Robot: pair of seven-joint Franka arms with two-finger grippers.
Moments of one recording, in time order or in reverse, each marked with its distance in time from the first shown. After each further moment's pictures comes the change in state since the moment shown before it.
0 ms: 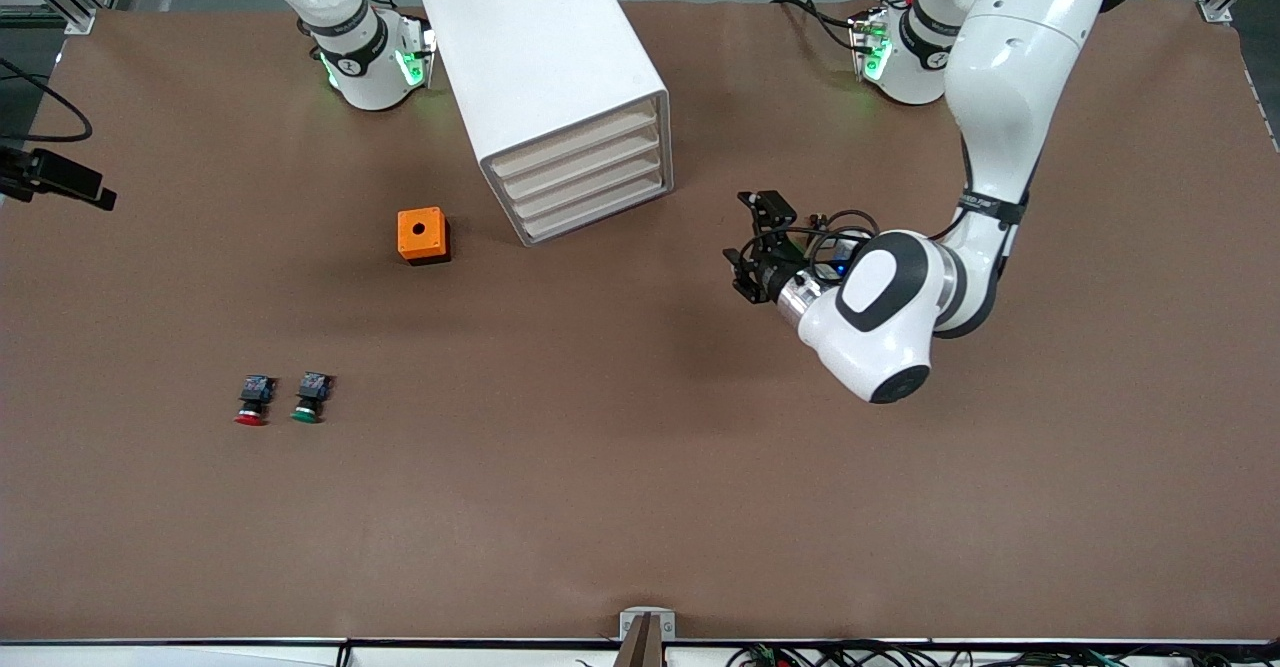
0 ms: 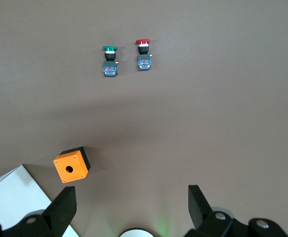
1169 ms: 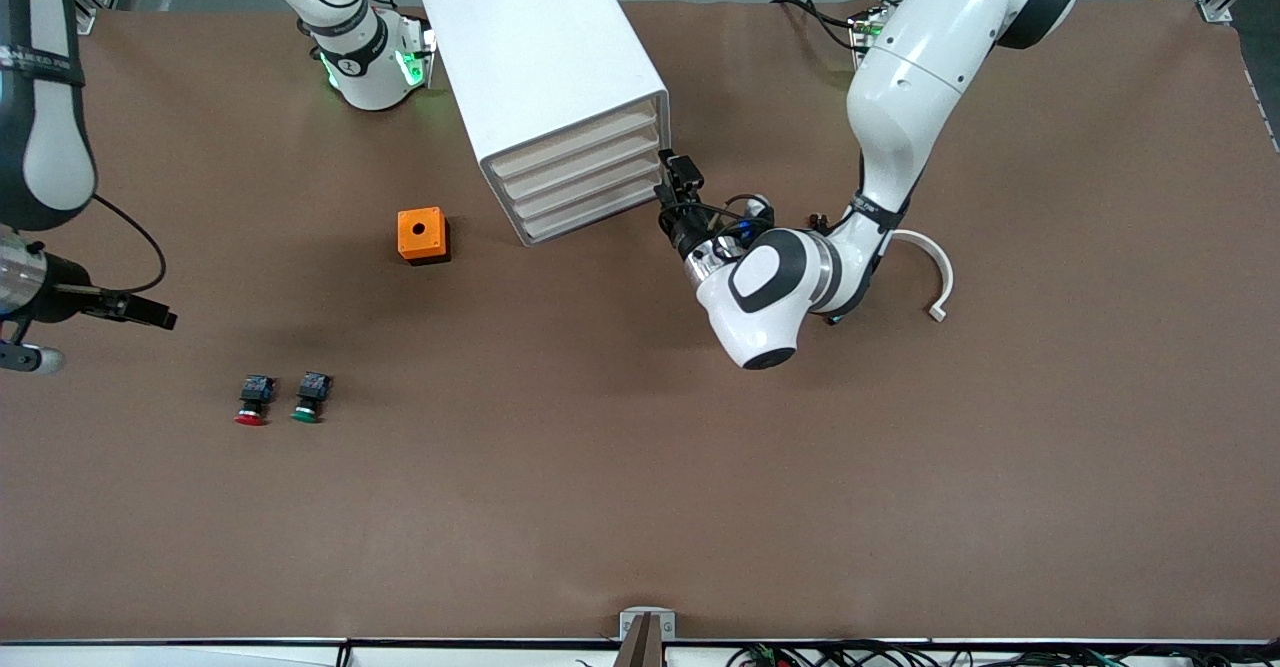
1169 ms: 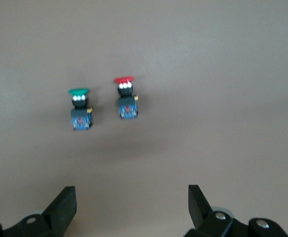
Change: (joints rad) left arm -0.170 0.140 -0.005 0.002 -0.162 -0.023 -0.167; right arm -0.058 0.232 0.005 -0.206 0.027 0.520 0.003
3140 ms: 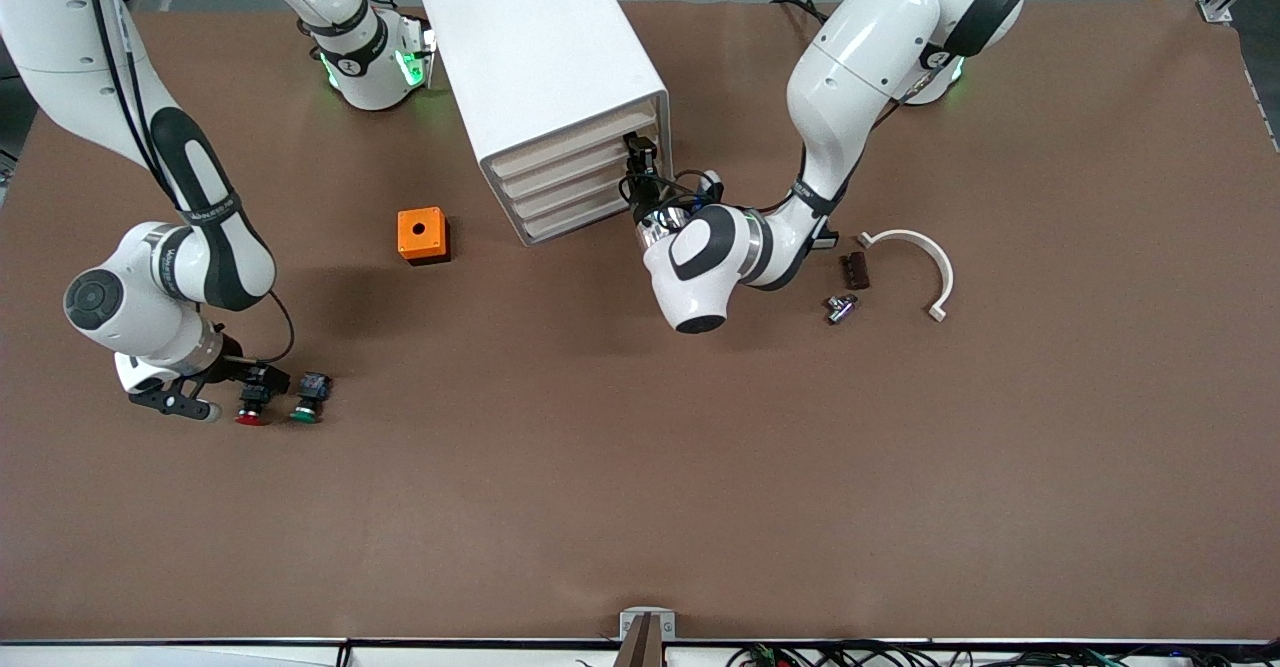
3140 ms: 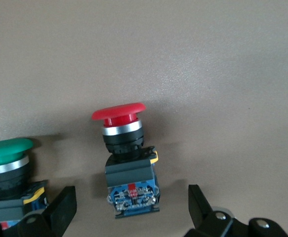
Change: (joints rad) left arm -0.135 0.062 0.002 0.003 -0.051 0.033 -0.008; right arm 0.043 0.350 0.003 -0.141 -0.005 0.594 0.101
